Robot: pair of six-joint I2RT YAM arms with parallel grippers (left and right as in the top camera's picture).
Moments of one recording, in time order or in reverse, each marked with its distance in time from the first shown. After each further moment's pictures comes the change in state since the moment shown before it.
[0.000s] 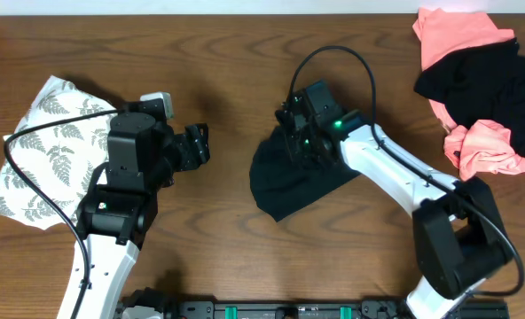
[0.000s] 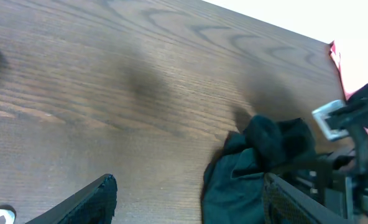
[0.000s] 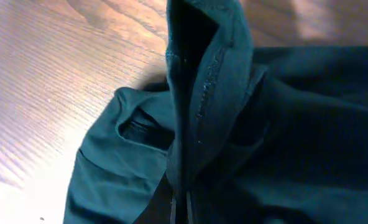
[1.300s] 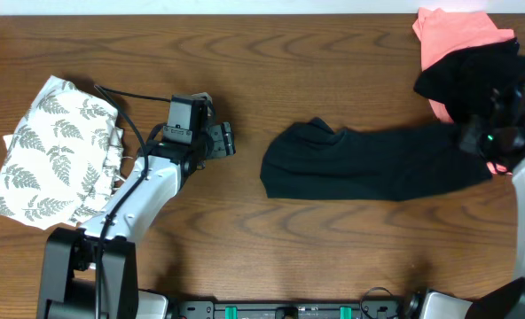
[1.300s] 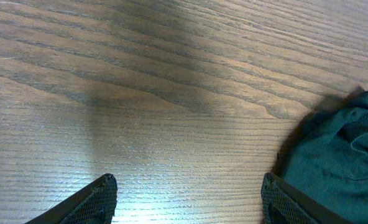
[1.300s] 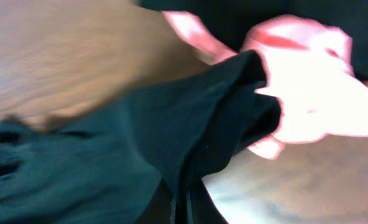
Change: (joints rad) left arm -0.067 0.529 0.001 0.225 0.001 -0.001; right arm -0.824 -0.380 -0.037 -0.307 0.043 -0.121
